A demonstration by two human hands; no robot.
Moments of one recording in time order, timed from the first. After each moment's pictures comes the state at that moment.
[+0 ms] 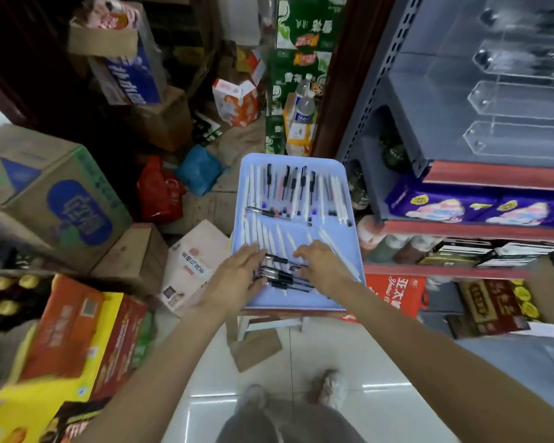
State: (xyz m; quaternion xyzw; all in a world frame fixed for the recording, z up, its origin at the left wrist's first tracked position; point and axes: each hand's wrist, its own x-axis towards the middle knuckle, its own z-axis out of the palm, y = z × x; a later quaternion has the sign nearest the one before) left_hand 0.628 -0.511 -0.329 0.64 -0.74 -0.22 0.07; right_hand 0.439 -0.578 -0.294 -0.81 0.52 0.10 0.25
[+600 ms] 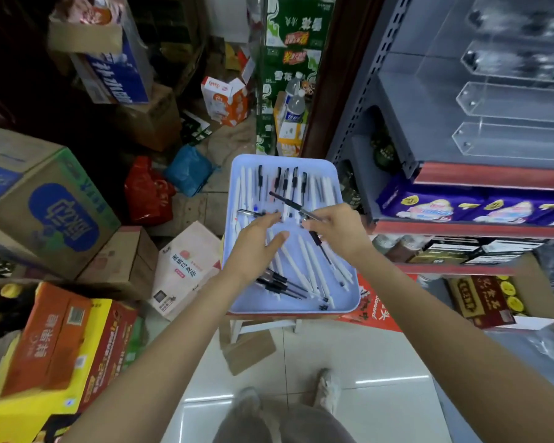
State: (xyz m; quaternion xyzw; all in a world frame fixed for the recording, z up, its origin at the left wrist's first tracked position) left_hand 0.589 -0.556 -0.267 0.63 -0.62 -0.37 0.29; right_hand 0.427 -0.611 -0.235 -0.71 0.58 -0.17 0.35
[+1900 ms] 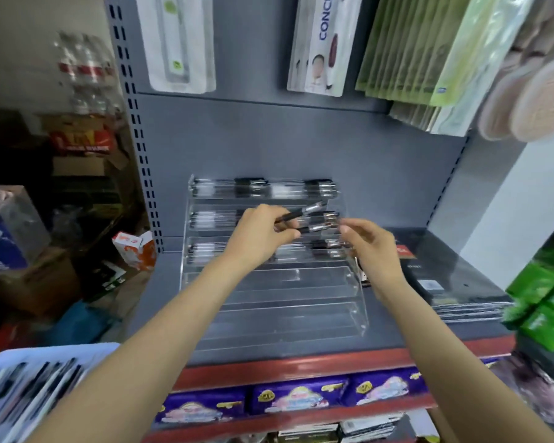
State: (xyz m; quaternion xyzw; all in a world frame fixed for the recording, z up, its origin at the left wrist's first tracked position) left_hand 0.163 -0.848 -0.030 0.54 -0.73 -0.16 0.38; right_hand -0.032 -0.851 -0.057 -0.58 0.51 -0.55 0.33
